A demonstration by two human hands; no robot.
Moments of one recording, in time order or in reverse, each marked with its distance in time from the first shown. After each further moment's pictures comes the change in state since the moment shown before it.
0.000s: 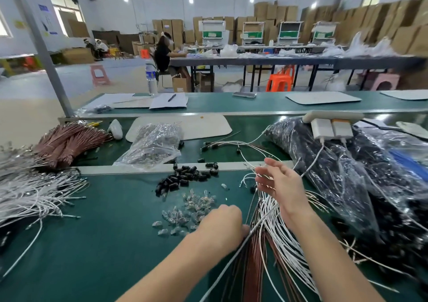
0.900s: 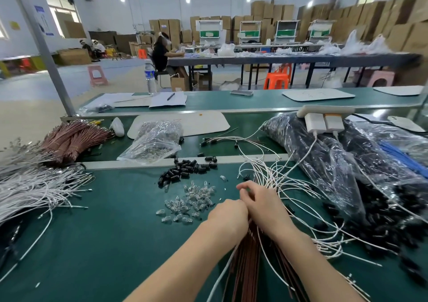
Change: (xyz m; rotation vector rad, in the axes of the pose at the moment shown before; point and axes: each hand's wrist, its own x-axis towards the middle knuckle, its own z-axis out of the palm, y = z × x) left_hand -0.014 0.025 0.004 0.003 -0.093 -0.113; right_hand -0.043 0.042 0.000 -0.929 -0.207 -0.328
